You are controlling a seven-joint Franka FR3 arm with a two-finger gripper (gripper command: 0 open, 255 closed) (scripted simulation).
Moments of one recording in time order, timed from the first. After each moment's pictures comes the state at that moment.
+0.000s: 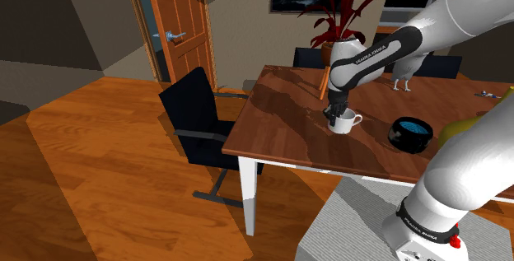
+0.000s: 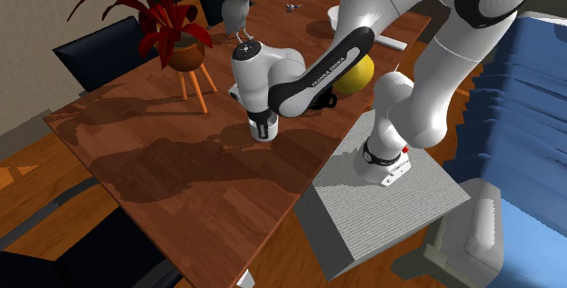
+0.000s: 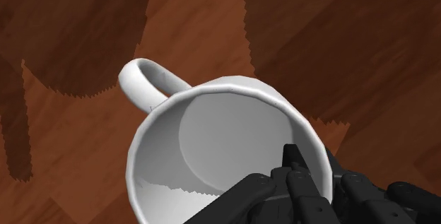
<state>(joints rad) -0.20 -0.23 -0.25 -2.57 -0.17 2.29 -0.05</state>
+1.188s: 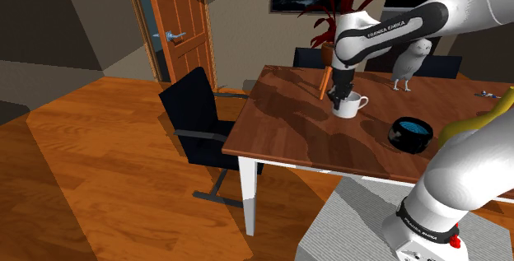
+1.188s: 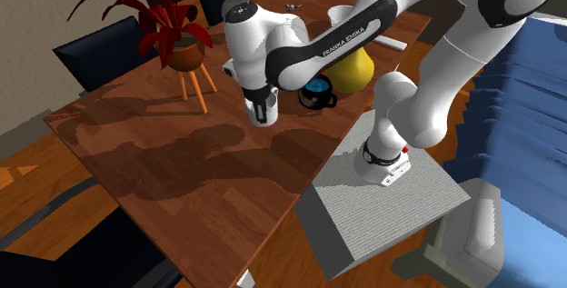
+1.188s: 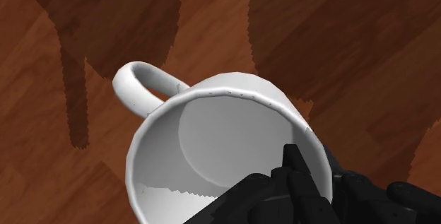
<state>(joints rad) -0.20 -0.36 -0.23 -2.46 -0.16 2.05 -0.06</state>
